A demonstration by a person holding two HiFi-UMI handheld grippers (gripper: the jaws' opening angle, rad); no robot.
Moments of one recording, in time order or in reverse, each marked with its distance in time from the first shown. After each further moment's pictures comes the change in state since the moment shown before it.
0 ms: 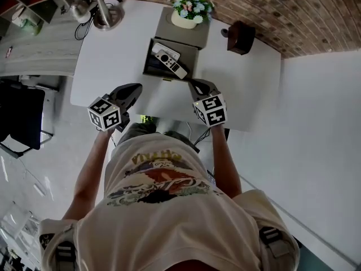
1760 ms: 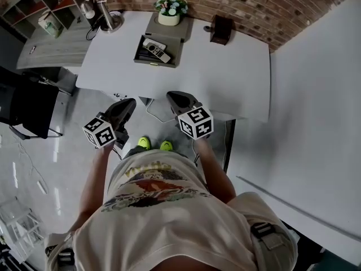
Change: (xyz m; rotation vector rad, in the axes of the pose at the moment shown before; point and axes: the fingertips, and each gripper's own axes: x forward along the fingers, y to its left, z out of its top) left arm -0.060 -0.216 -0.058 0.045 -0.144 0.083; right arm -0.167 0.113 -0.051 0.150 -0.388 0.242
